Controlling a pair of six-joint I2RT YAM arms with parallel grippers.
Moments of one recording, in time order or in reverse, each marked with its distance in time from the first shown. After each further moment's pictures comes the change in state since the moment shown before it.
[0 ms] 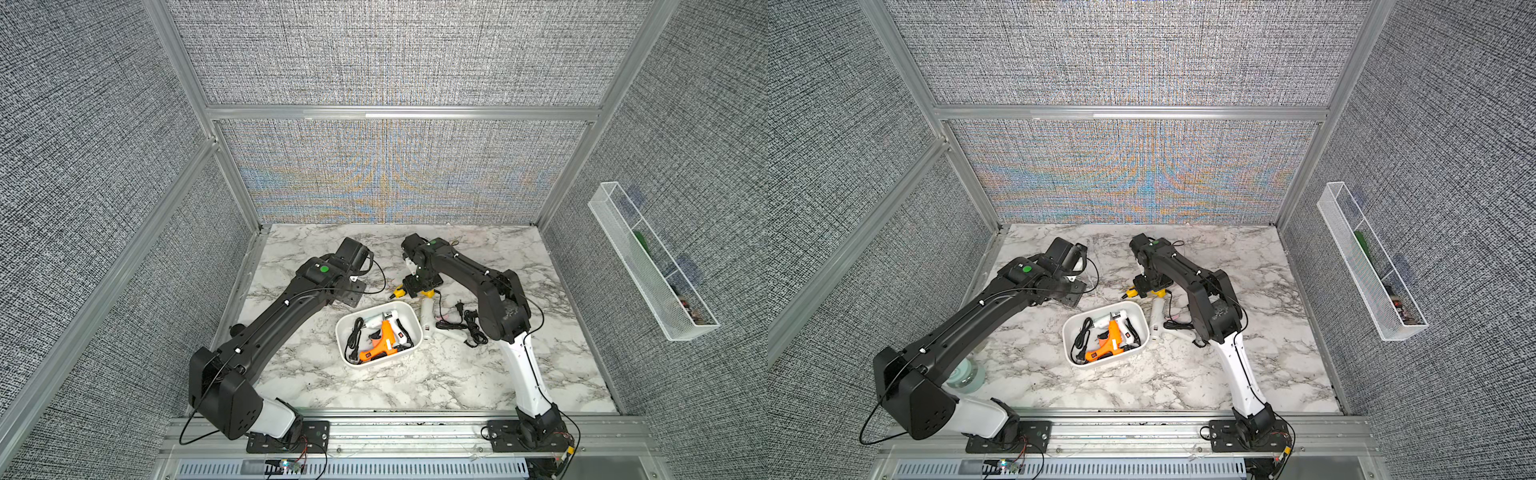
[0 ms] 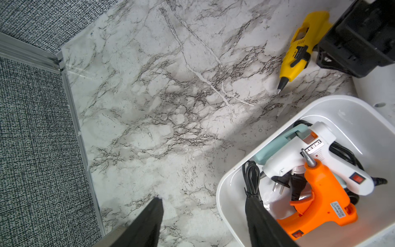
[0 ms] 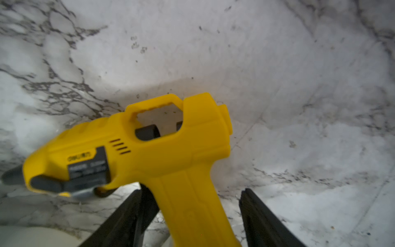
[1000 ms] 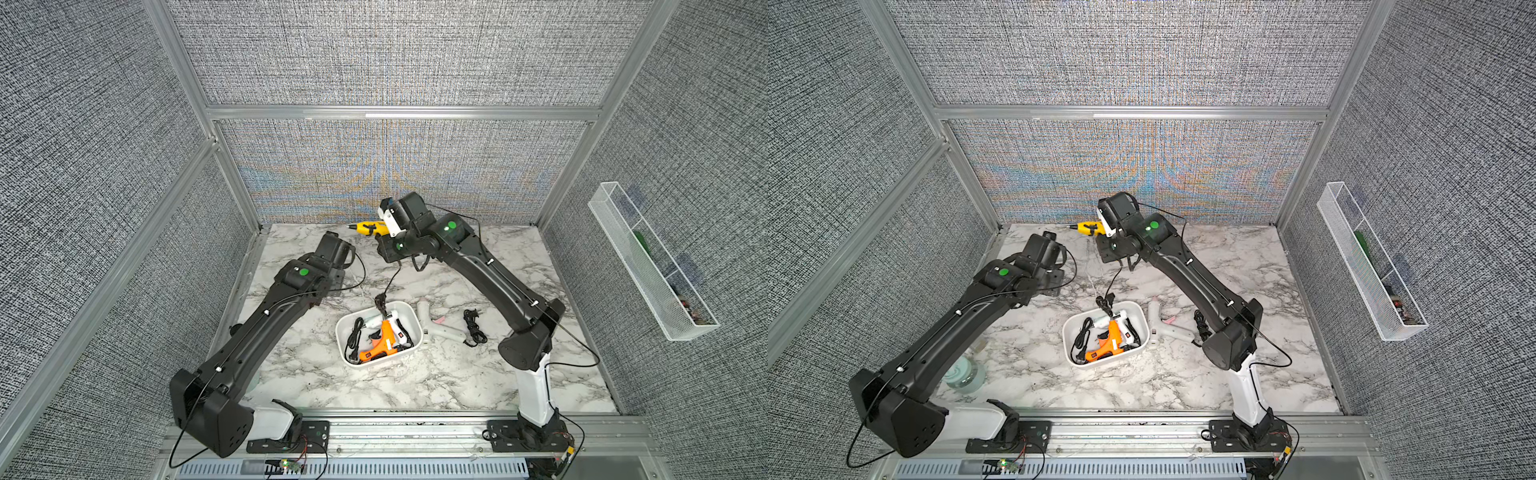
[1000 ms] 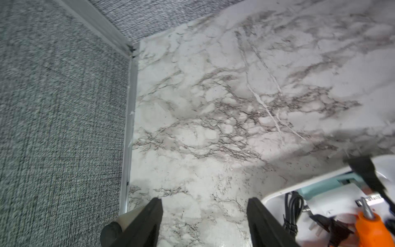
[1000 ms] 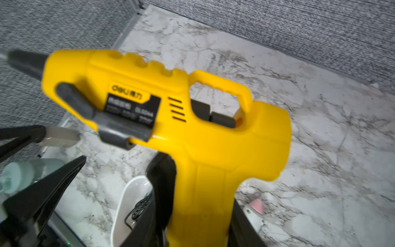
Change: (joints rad) left arm 0.117 -0.141 -0.039 0.035 -0.235 -0.165; right arm 0.251 -0.307 0.355 -0.013 -0.035 0.206
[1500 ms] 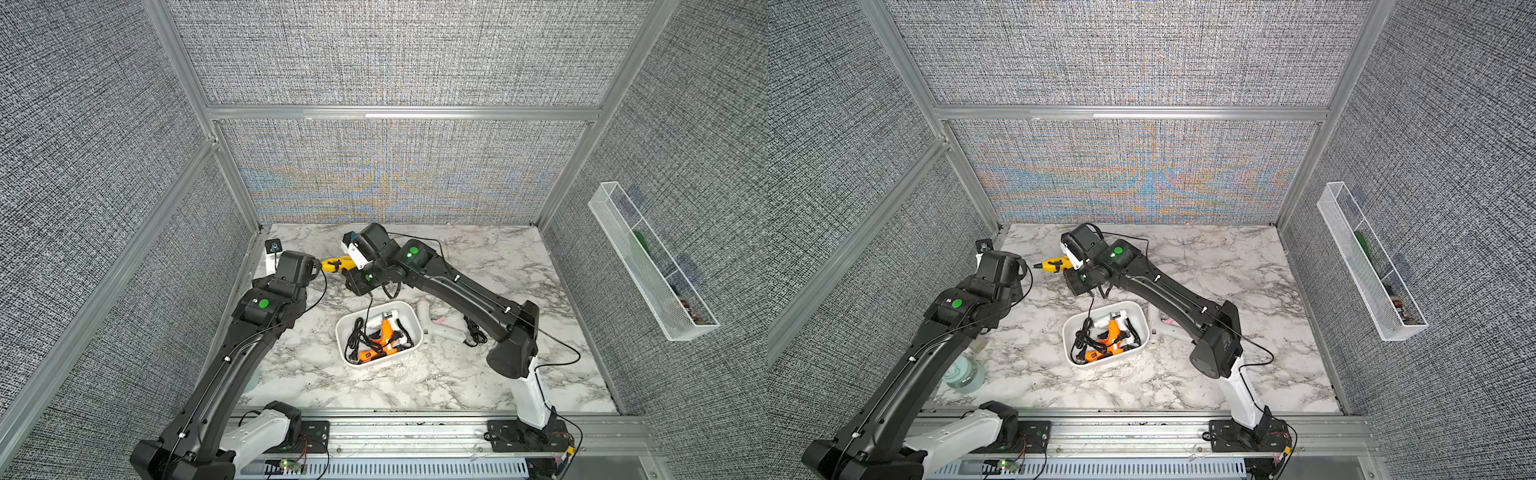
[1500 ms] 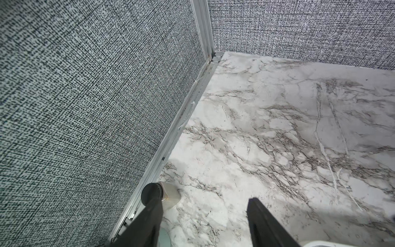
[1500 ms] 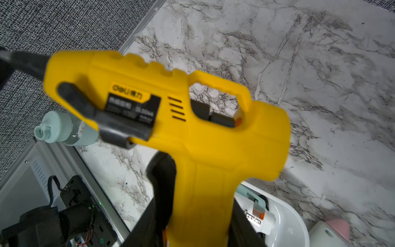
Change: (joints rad) left arm 0.102 -0.251 -0.141 -0.006 -0.180 -0.209; right arm 0.135 0.076 -0.103 0.086 -0.078 0.013
